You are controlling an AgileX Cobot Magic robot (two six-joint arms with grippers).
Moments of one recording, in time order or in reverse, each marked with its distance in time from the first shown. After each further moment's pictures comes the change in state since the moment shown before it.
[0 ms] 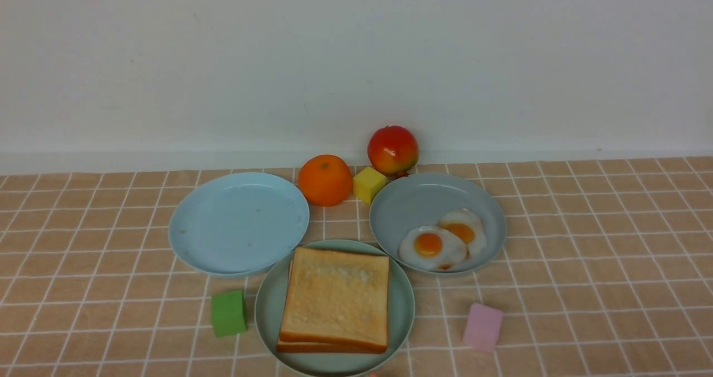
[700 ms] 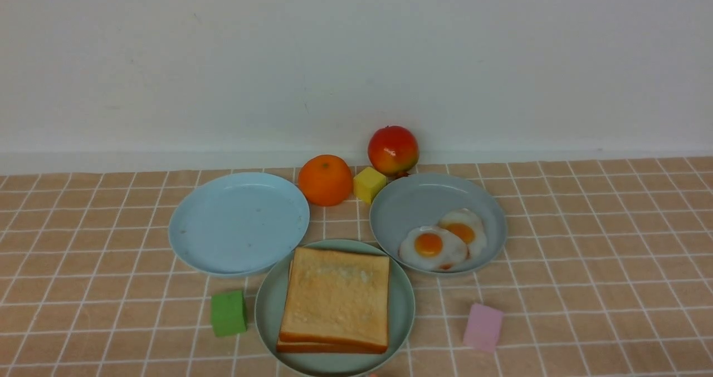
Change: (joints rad) right arm -0.122 0.000 0.400 -0.084 -0.324 -0.003; left arm 0.000 0.000 0.000 0.000 -0.003 0.001
